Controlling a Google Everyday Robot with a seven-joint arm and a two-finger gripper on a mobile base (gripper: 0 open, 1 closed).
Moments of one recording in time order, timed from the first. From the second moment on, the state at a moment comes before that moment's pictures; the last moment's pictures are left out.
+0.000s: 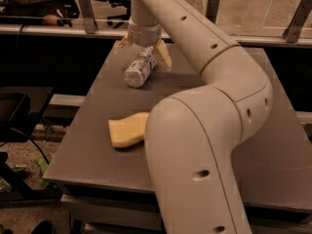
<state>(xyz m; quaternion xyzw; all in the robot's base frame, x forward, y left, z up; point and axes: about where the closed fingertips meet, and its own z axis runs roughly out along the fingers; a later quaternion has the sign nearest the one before) 0.743 0.026 0.858 -0.98 0.18 -0.07 0.07</state>
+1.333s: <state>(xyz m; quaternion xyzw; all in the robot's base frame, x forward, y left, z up) 0.757 0.019 0.877 -0.98 0.19 -0.10 0.05</state>
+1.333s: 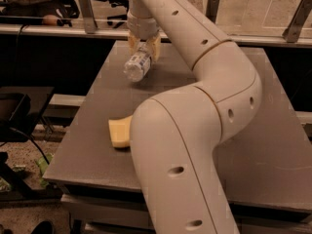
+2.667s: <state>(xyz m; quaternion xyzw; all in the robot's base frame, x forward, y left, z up) 0.717 -0.021 0.958 -0.94 0.17 -0.26 0.17</state>
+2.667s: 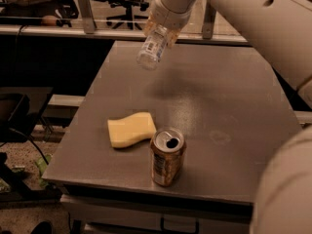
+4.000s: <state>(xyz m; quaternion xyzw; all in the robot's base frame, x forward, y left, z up) 0.727 -0.020 0.958 -0.93 0.11 -0.32 0.16</state>
